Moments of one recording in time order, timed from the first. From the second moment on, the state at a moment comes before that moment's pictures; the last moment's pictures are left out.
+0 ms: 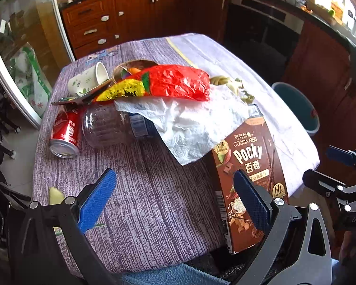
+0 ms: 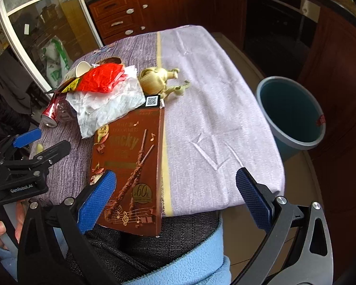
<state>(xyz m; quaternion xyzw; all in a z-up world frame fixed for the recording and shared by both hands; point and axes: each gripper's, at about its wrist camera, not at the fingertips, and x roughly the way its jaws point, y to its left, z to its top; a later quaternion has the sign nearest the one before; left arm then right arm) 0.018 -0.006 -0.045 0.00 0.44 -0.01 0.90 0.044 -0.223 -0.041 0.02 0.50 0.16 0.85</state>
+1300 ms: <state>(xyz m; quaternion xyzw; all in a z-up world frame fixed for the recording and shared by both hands) 0.044 0.044 -0.073 -0.03 0.49 0.00 0.87 0.082 -0.196 -0.036 0.05 0.53 0.29 0.80</state>
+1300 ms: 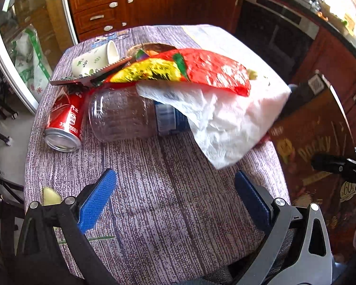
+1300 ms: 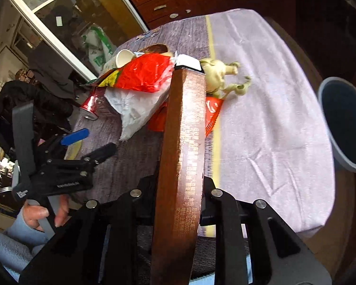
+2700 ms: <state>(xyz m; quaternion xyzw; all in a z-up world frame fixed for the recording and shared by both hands) 0.089 -0.039 -0.046 0.17 0.46 -0.14 0.86 0.073 -0.273 -0.022 0.09 0.51 0.21 0.83</state>
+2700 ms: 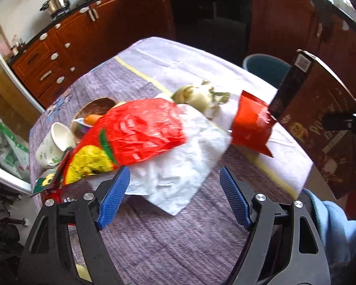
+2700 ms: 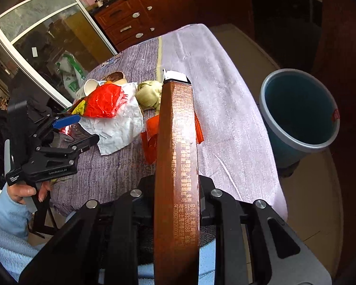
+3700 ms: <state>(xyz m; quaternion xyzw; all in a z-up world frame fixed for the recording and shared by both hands) 0.121 -0.149 -0.080 0.17 0.53 -0.24 0.80 0.091 -0.365 -0.047 0.21 0.49 0.20 0.82</state>
